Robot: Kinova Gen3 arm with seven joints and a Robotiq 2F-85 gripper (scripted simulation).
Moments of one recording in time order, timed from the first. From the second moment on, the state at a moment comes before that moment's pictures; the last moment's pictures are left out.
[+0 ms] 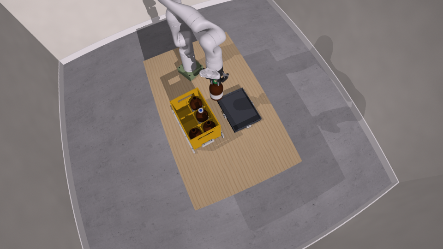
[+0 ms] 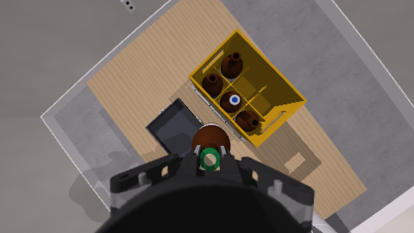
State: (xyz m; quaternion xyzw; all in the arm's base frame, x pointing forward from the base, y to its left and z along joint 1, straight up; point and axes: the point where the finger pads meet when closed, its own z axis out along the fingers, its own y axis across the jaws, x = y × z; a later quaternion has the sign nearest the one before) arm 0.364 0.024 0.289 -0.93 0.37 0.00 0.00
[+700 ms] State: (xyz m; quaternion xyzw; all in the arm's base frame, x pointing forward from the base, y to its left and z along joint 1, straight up) arm 0.369 0.052 0.290 -0.93 0.37 0.00 0.01
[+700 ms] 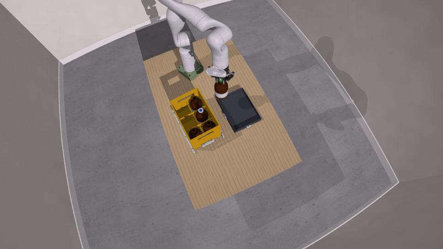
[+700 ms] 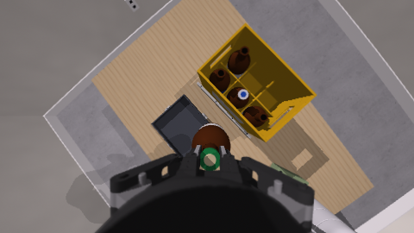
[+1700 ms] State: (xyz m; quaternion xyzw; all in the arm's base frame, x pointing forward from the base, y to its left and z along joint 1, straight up) arm 0.372 0.100 0.290 -0.93 0.37 0.00 0.01
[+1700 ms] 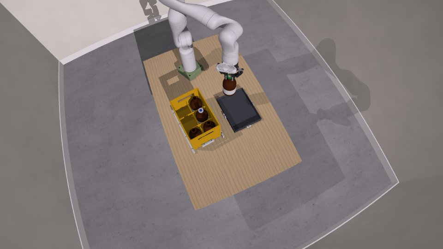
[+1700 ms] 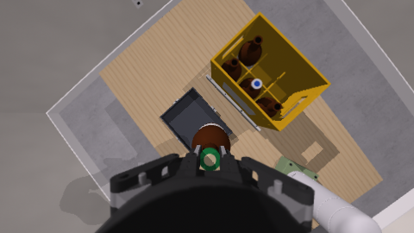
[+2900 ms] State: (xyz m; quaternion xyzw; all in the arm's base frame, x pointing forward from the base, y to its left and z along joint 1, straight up) arm 0.374 0.140 0.290 -0.93 0.37 0.00 0.01
